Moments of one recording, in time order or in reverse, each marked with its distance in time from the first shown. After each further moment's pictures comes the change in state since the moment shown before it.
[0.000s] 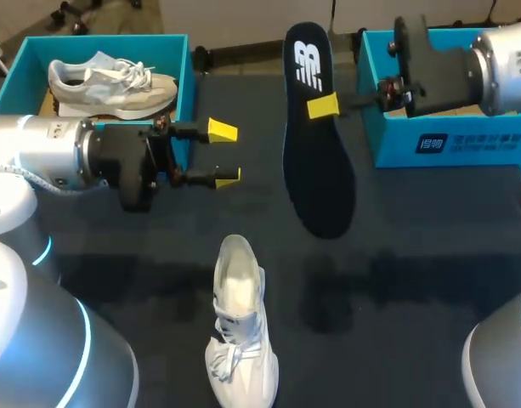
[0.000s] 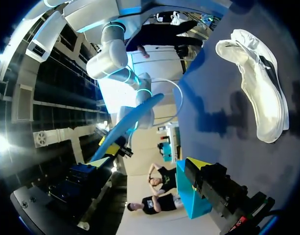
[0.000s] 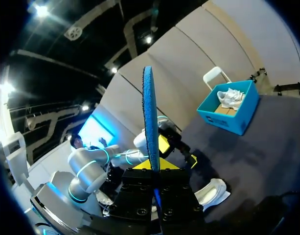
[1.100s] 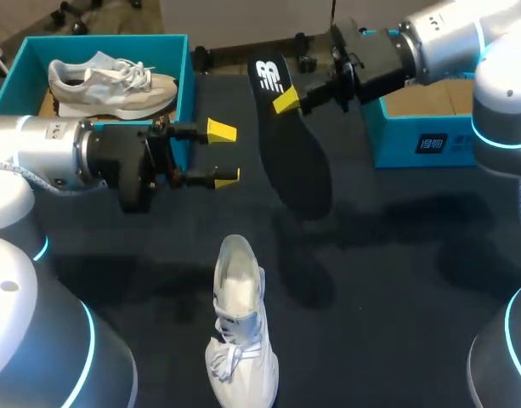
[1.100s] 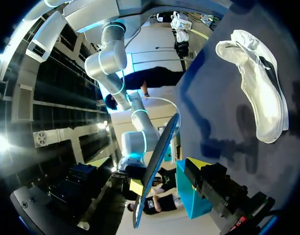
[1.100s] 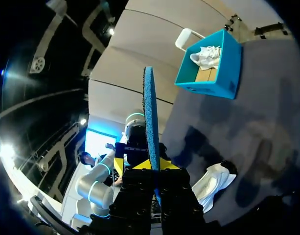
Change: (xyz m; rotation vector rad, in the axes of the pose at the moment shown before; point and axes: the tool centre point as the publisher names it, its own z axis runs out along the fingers) left arm 0.000 -0.001 -0.001 -0.001 0.001 0.000; right arm -0.095 0.023 0.045 0.200 0.009 0.416
